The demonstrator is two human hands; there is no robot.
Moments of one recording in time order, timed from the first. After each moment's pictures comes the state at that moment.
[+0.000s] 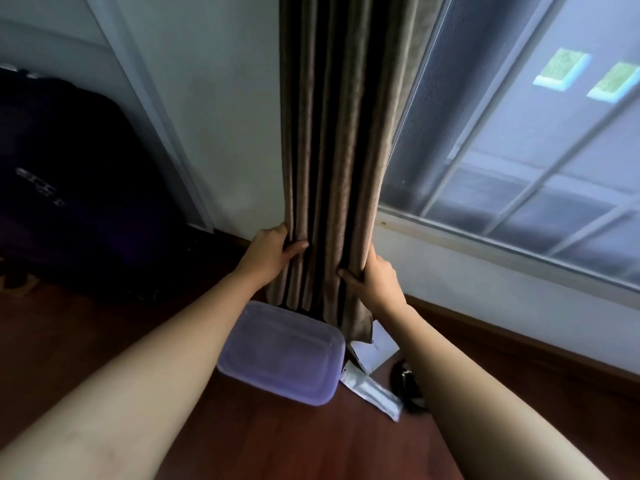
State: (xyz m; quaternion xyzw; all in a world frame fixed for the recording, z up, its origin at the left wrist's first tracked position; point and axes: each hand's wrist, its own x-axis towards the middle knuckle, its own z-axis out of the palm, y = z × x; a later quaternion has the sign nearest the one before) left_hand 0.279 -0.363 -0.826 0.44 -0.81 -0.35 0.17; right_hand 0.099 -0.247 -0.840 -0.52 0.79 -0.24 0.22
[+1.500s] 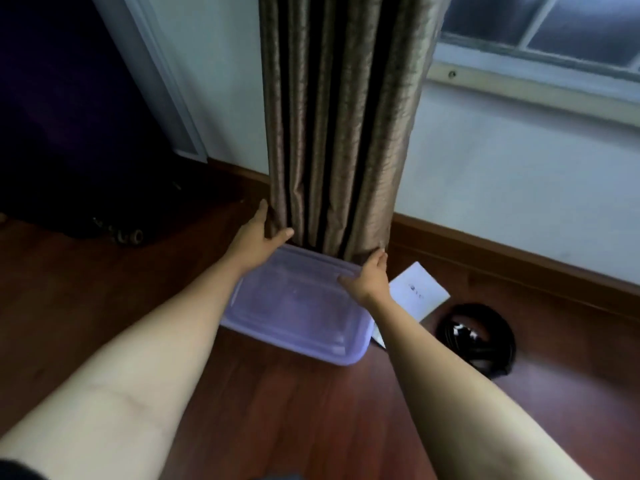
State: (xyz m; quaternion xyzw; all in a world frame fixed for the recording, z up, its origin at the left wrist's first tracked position) left_hand 0.334 -0.356 -1.080 0.52 -0.74 -0.41 0.15; right_hand 0.150 -0.230 -1.109 -0.35 0.84 -0.22 0.37
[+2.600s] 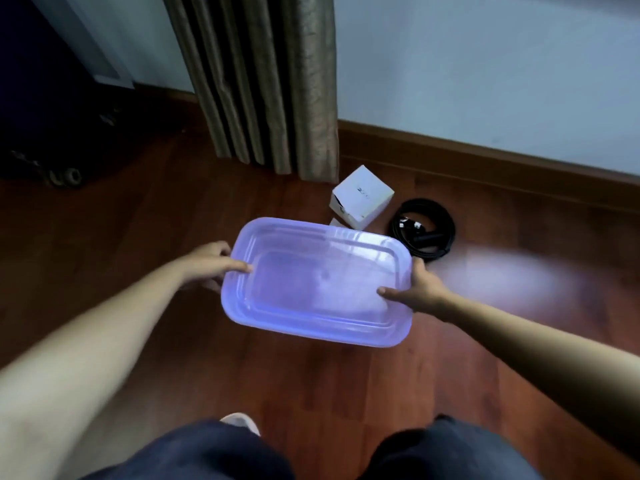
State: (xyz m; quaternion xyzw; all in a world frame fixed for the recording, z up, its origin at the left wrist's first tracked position) left_hand 0.387 -0.204 -1.123 0.57 -0.63 -0.52 -0.12; right_hand 0.087 0.024 -1.124 -0.30 0.85 -0.12 0.41
